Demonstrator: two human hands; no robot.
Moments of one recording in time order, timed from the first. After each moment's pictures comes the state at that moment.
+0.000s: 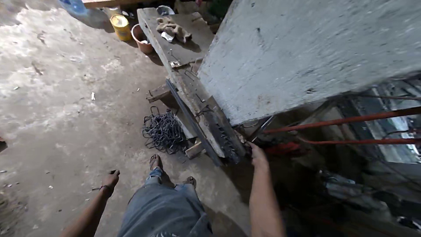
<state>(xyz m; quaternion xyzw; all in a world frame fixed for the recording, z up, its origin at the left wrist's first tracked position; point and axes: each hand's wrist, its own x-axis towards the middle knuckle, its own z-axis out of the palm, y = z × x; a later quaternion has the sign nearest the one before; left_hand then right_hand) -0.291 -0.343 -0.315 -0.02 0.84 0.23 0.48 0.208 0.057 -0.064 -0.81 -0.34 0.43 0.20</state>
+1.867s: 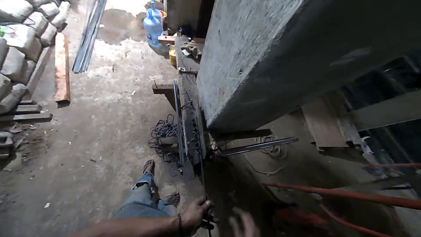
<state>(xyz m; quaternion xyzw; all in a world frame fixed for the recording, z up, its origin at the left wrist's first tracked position) 0.261 -0.130 -0.063 -0.07 0.45 0.51 0.73 0.449 -0.043 -0.011 -0.48 -0.81 0.33 -0.02</state>
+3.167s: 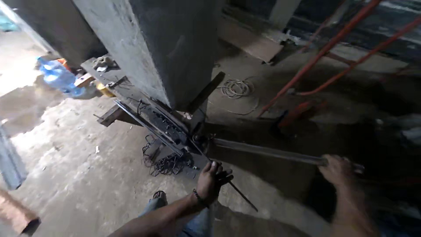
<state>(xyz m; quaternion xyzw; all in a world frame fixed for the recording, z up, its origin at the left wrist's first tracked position) 0.224 -0.157 -0.088 0.02 0.43 0.50 0.75 0.673 -0.093 -0.105 -0.79 -0.61 0.07 -0.01</state>
